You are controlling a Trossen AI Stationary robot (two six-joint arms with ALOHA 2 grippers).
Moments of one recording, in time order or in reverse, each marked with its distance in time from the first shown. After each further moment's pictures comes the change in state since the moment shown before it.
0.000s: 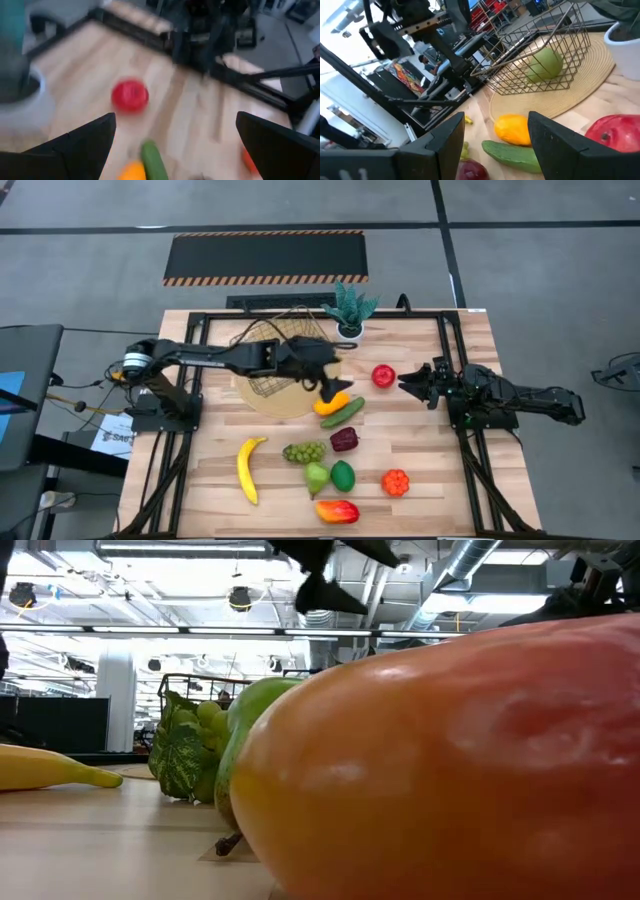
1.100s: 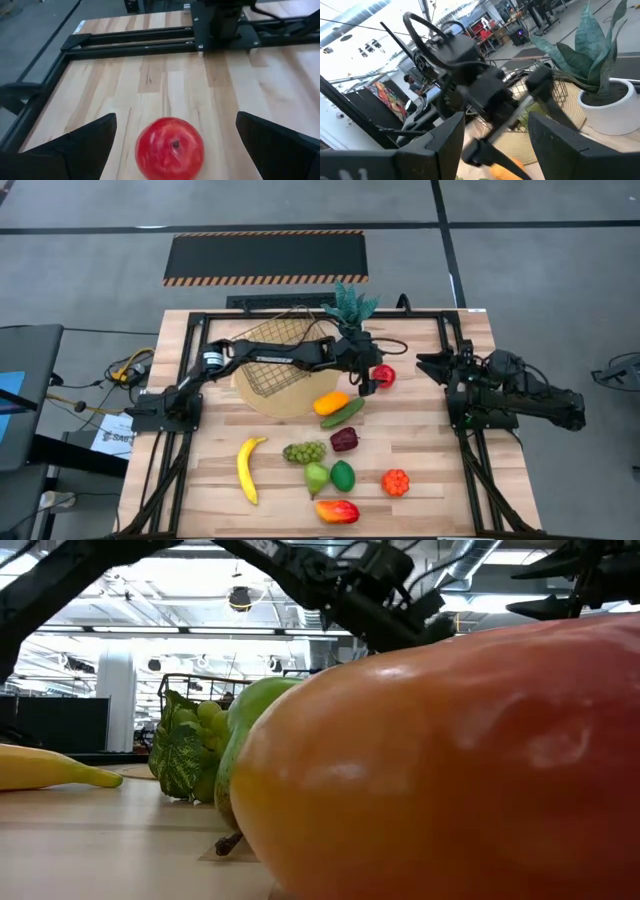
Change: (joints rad) left arm 0.119 0.586 0.430 0.134 0.136 0.535; right arm -0.068 0.001 0.300 -0.225 0.080 -0.086
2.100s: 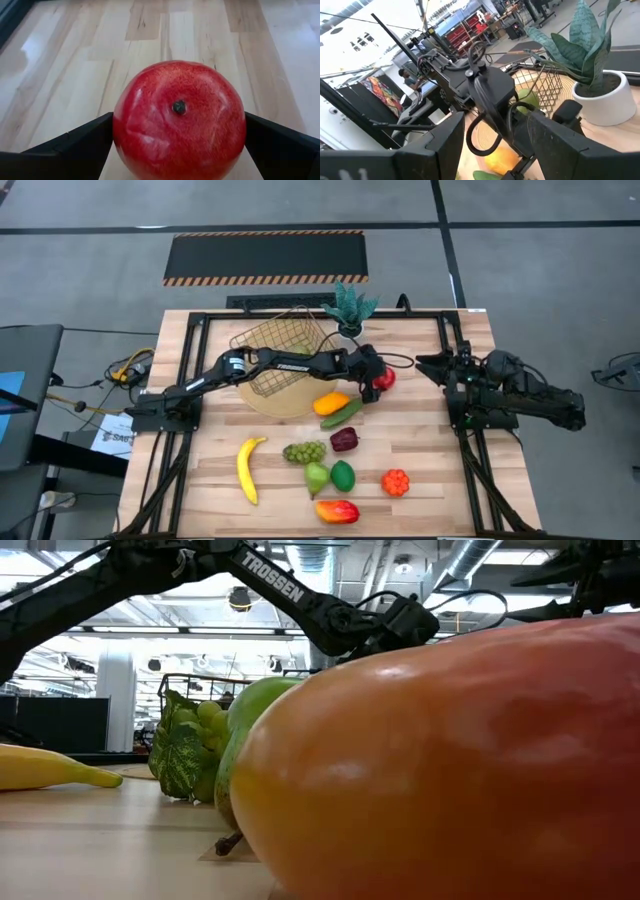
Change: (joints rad) left arm -0.007 0.216 0.121 -0.055 -0.054 -0.024; right arm 0.000 0.000 0.001 -0.046 0.001 0.001
